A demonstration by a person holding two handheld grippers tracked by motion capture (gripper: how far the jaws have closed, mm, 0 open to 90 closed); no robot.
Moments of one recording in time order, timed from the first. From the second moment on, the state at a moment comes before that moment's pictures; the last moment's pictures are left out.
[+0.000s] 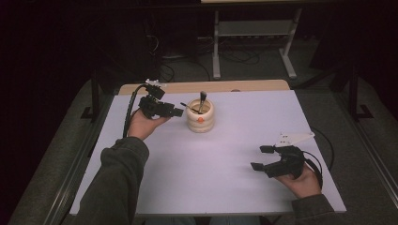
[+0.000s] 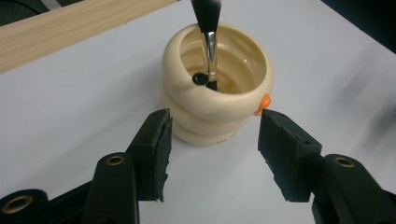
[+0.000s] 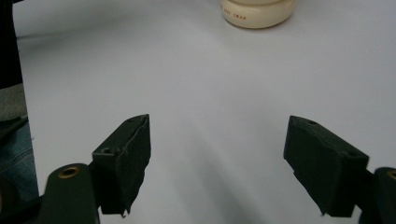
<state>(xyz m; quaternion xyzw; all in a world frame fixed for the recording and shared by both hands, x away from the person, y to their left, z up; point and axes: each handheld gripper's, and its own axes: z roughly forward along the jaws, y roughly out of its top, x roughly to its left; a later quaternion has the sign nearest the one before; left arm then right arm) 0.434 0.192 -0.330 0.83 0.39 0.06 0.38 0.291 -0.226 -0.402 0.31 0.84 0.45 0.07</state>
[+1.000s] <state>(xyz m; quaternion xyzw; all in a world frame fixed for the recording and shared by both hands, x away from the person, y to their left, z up) 0.396 0.217 -0.352 0.83 0.39 0.08 0.39 0.290 -0.229 -0.402 0.33 0.83 0.45 0.09</state>
